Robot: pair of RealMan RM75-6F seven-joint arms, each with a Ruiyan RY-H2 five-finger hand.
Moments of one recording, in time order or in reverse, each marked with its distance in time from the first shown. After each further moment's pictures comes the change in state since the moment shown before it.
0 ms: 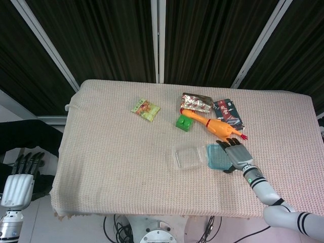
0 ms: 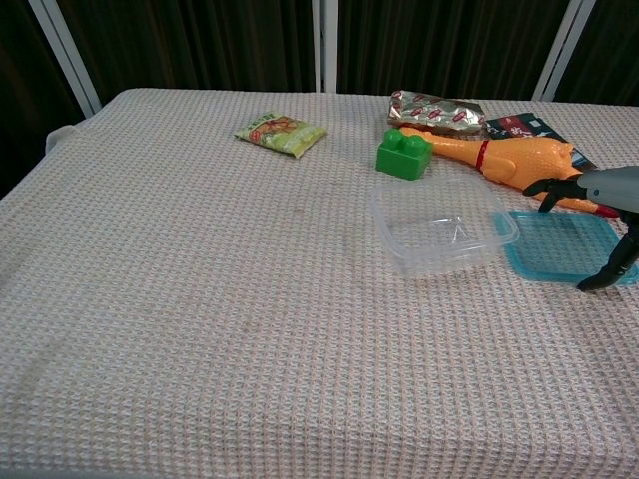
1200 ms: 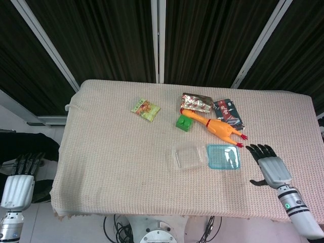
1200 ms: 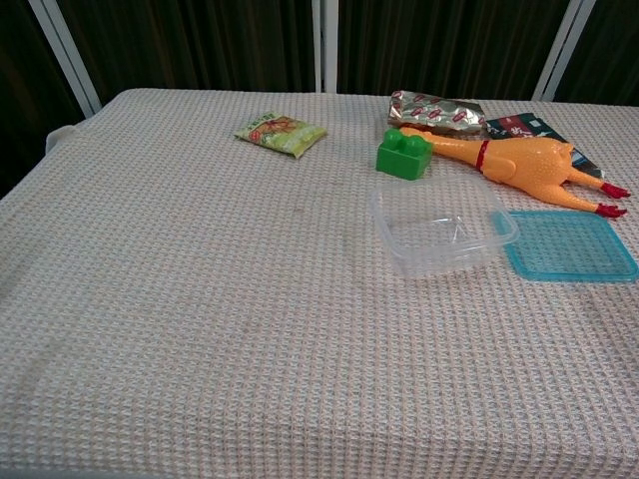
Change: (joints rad) left arm 0.008 -0.003 0.003 -0.019 0.013 0.026 0.051; right arm -0.241 0.277 -0.041 -0.244 -0.237 0.249 0.098
